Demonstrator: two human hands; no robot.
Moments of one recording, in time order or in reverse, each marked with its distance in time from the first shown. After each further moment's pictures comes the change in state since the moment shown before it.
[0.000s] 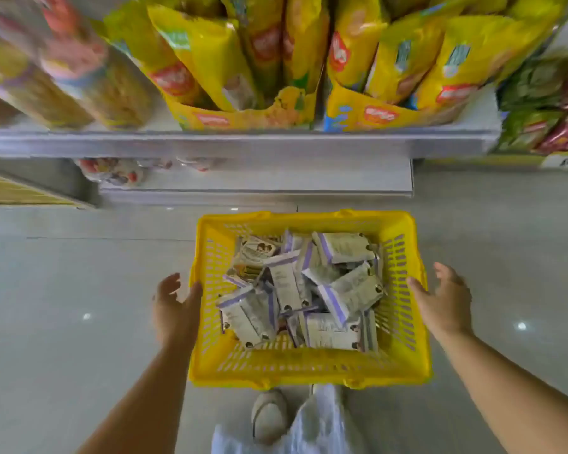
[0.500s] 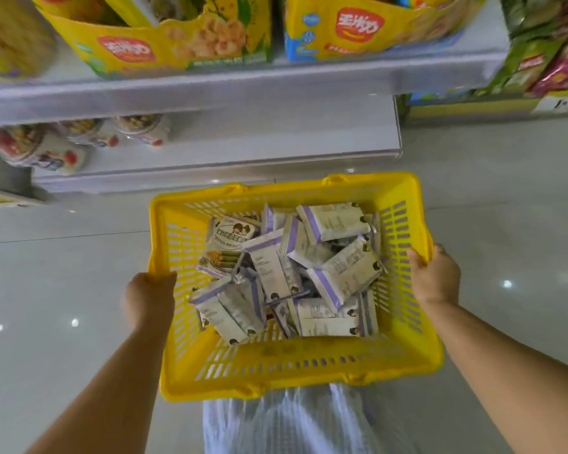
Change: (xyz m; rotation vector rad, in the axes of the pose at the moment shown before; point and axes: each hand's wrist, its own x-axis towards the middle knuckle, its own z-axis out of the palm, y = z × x) left_hand 0.051 -0.032 0.037 0.353 0.029 0.012; right_hand 0.019 0.042 0.050 -0.069 0.096 0.115
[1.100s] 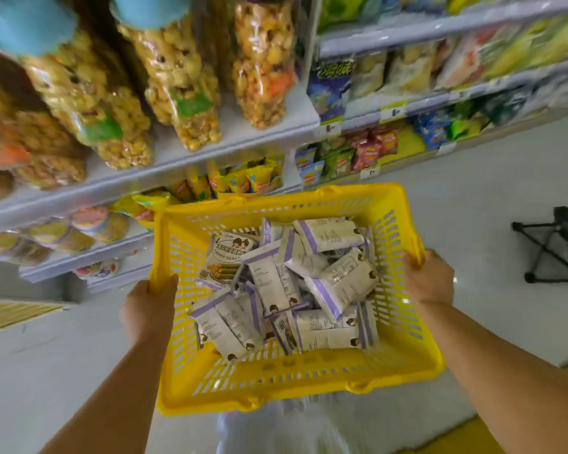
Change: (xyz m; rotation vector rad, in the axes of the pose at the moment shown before) left_hand -0.219 0.170 -0.255 -0.042 -0.078 0.388; right_hand -0.158 -0.013 -0.374 0.157 0.242 0.171
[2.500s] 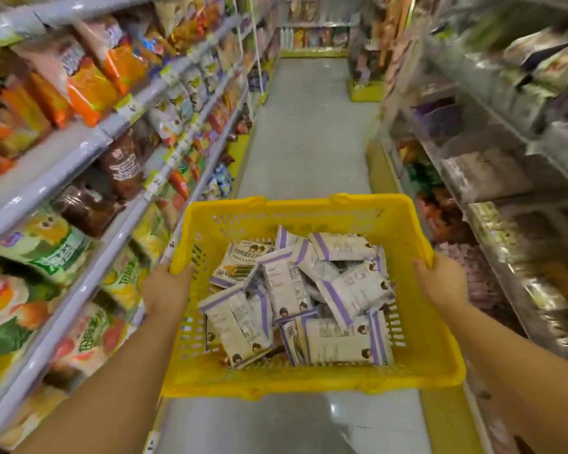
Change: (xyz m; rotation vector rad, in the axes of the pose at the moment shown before) left_hand -0.391 0.797 0.436 0.112 -0.559 1.132; right_hand 0.323 0.402 -0.464 0.311 0.601 0.817
